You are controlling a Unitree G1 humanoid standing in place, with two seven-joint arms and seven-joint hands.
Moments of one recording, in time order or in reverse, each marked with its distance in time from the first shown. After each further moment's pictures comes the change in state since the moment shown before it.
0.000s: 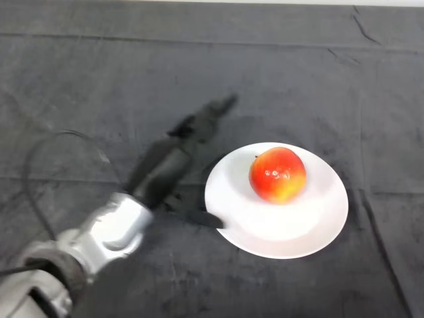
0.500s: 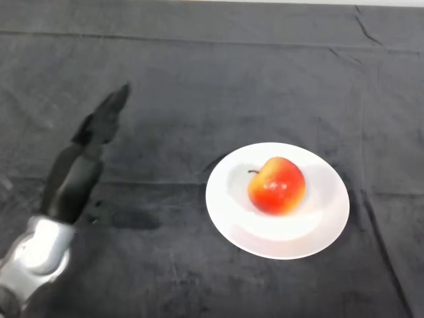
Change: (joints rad) left arm 0.162 0.141 0.172 0.067 -0.003 -0.069 0.102; right arm 0.000 0.000 -0.001 0.000 0.000 0.000 0.000
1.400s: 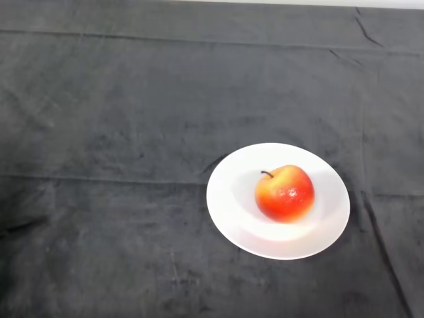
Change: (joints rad) left arm 0.141 0.090 0.352 0.065 -0.205 0.207 0.035; right arm 0.000 0.000 0.000 0.000 0.000 0.000 0.000
